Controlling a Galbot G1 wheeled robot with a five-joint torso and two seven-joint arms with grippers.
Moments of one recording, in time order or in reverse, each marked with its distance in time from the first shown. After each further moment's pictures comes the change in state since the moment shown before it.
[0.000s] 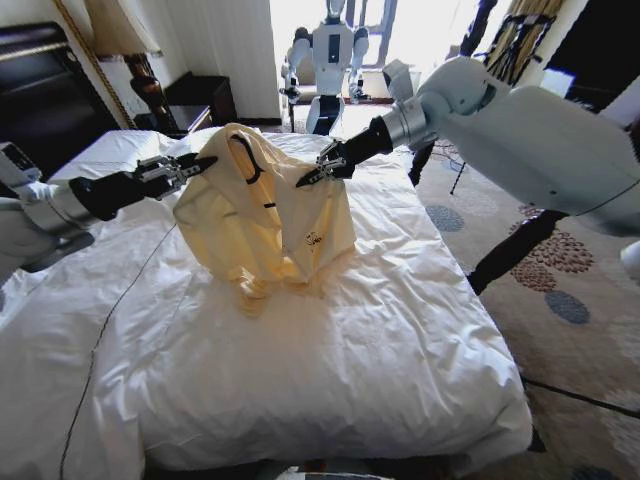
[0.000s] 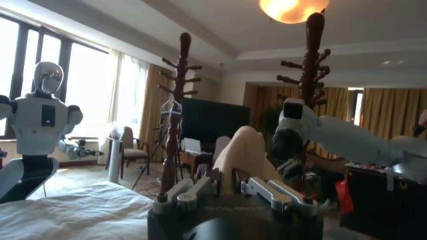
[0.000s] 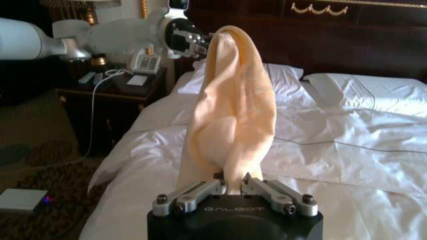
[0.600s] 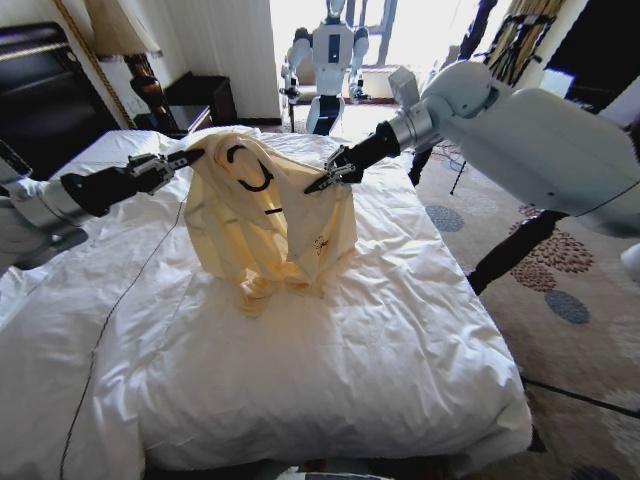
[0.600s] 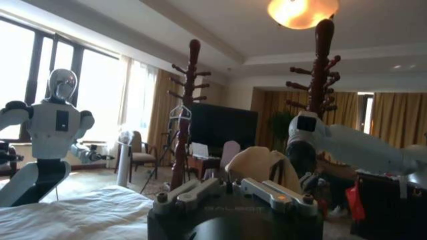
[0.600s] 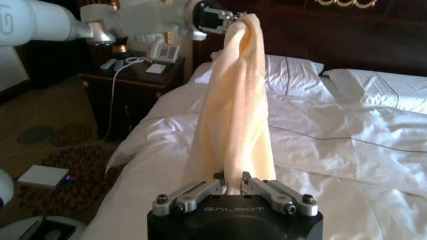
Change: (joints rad) left arm -0.011 0.005 -0.012 0.040 -0.014 0.001 0.000; right arm -0.007 -0.014 -0.003 -0.033 -0.059 0.073 -0.129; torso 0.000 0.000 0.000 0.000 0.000
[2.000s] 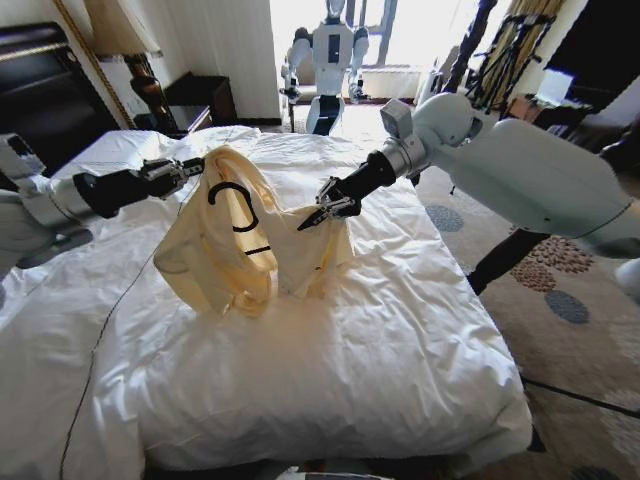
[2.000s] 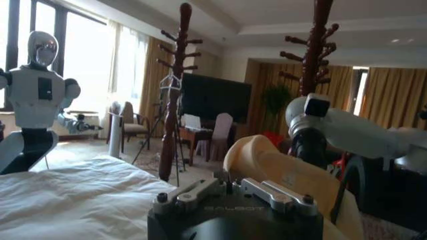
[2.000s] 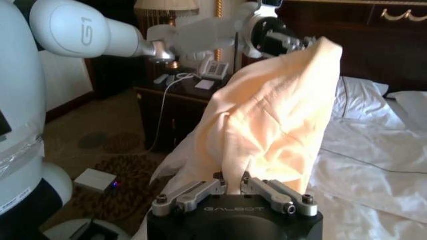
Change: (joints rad) left arm -0.061 -0.032 0.045 -0.062 0.079 0.155 -0.021; right arm -0.074 -0.030 0.018 0.166 0.068 0.032 -0.020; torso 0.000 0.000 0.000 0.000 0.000
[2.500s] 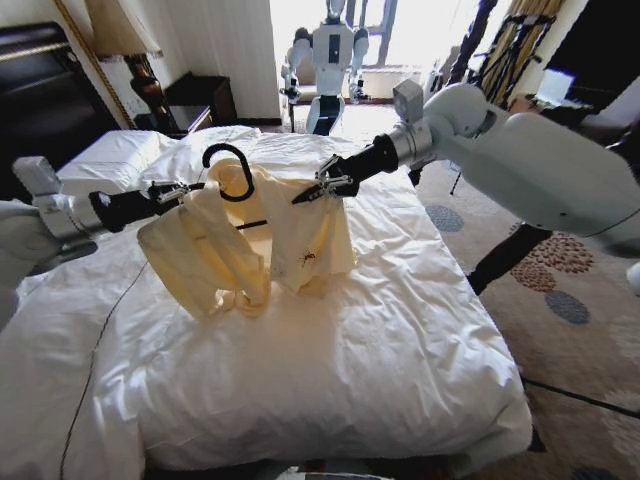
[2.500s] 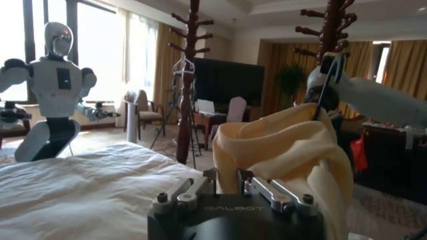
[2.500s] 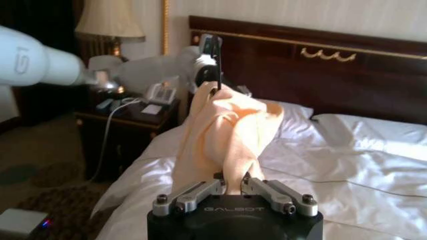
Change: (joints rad) left arm 0.029 -0.026 -0.015 0.026 0.115 -0.002 0.003; right arm 0.008 -0.056 0.032 -0.018 0.100 0.022 0.192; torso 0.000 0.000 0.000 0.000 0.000
